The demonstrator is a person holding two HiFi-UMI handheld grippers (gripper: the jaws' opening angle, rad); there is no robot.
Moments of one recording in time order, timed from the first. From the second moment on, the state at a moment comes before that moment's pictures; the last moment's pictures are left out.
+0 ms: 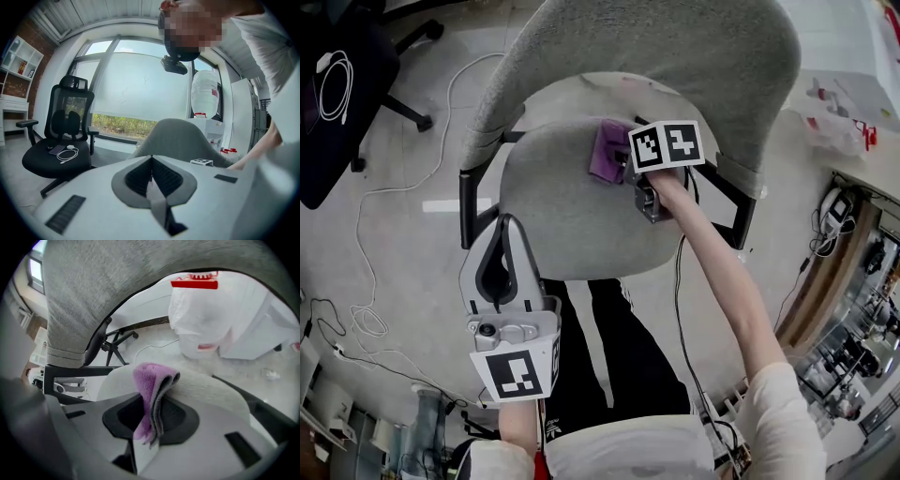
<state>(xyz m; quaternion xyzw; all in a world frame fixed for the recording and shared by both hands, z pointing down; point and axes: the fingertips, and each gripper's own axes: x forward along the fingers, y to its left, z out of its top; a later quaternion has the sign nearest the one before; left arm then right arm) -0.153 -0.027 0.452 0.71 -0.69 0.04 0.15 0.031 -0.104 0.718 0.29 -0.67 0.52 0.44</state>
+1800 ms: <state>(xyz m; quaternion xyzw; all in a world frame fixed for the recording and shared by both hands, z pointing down) -0.204 0.017 0.432 0.68 -0.72 0.05 0.12 0.001 -0.058 0.635 0.30 -0.72 0.49 0.38</state>
